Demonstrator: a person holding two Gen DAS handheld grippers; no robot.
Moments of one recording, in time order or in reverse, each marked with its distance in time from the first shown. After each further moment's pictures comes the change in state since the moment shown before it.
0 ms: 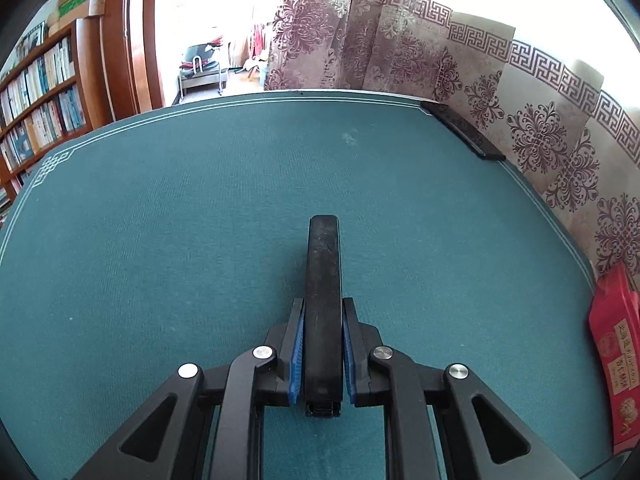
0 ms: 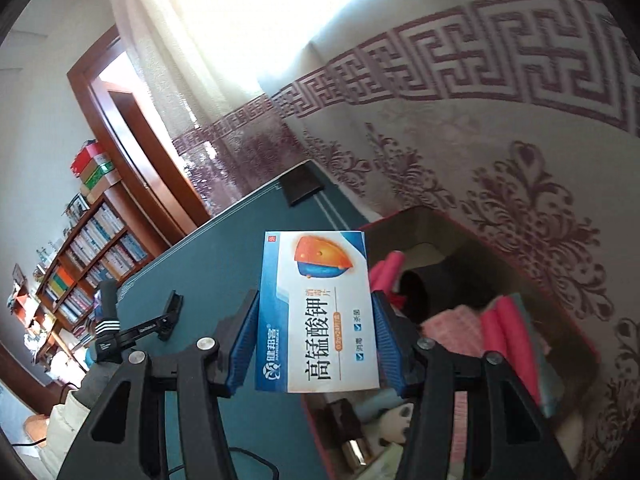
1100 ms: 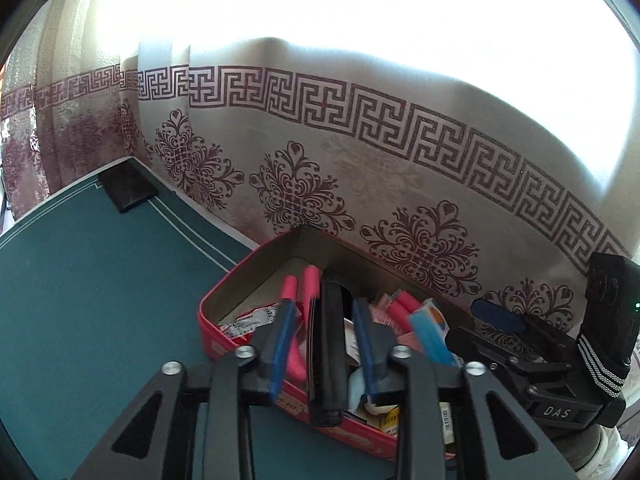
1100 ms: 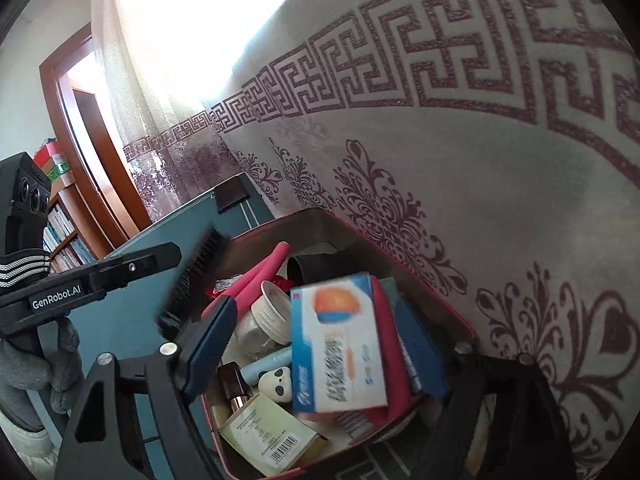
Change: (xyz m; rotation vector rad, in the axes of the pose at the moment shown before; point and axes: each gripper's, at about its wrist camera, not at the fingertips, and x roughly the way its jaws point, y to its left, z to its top) left arm -0.102 -0.295 -0.031 0.440 -0.037 -0.555; right arm -0.054 -0.041 -0.027 -0.033 -0.077 -0.205
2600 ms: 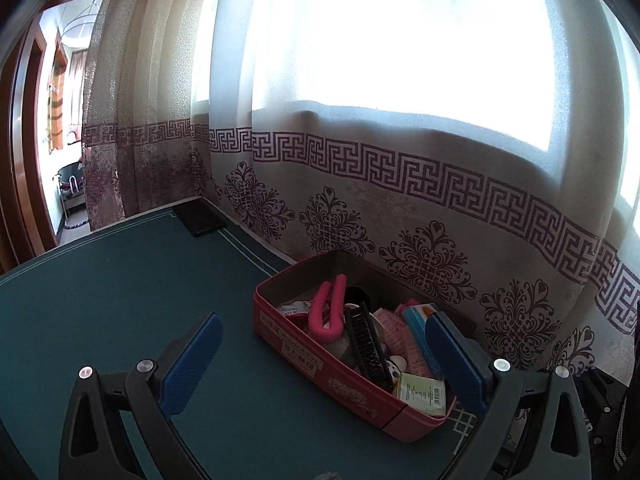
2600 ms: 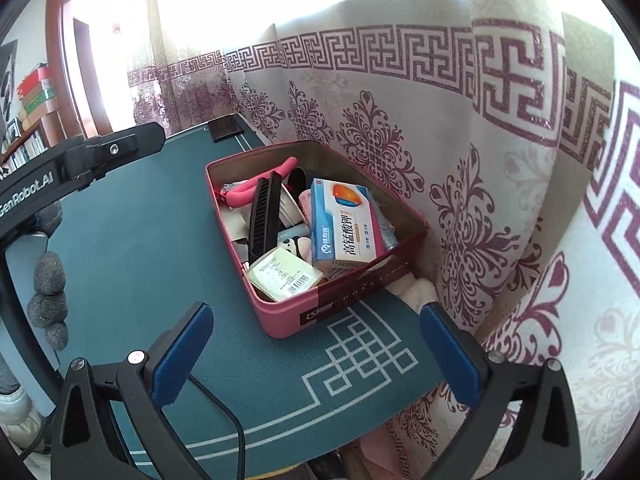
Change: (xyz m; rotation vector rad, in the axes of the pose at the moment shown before) left arm -0.085 -0.047 -0.046 -0.012 -0.204 0.227; right arm -0.076 0.047 -0.062 -0.148 0.159 -0.181
